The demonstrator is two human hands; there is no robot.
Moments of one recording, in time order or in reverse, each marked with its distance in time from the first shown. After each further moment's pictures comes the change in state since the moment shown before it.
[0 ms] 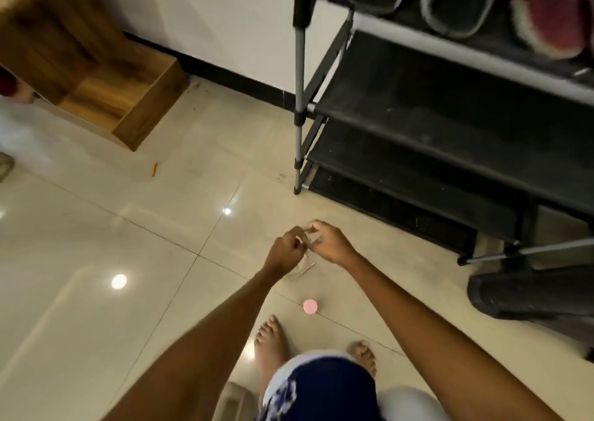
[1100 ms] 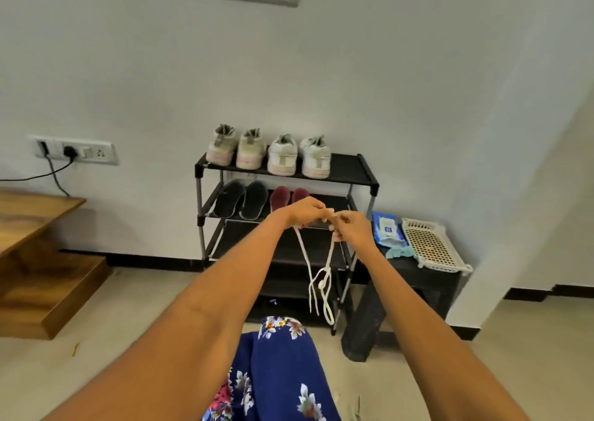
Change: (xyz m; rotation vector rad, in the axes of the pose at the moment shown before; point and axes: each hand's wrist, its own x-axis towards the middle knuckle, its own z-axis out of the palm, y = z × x) left_hand -0.302 0.443 -0.072 0.287 -0.404 0.806; right_hand -0.448 -0.137 -0.235 0.260 1.025 -0.222
